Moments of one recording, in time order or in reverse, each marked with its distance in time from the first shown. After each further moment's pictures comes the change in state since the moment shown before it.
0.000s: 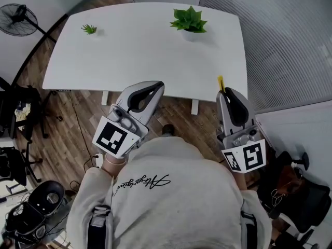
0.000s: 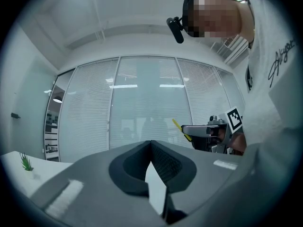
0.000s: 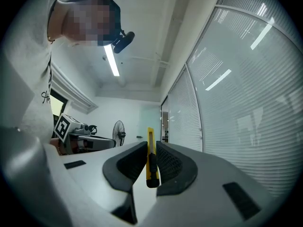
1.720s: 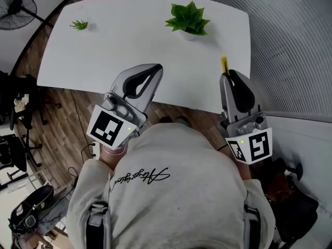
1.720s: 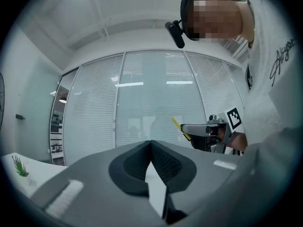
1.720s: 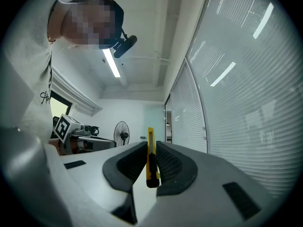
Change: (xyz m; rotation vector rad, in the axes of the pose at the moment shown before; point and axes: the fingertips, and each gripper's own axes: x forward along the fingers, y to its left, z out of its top) left arm 0.092 0.059 -0.005 0.001 0.015 0.083; right arm 0.079 -0.091 -0.010 0.022 -0.003 0.092
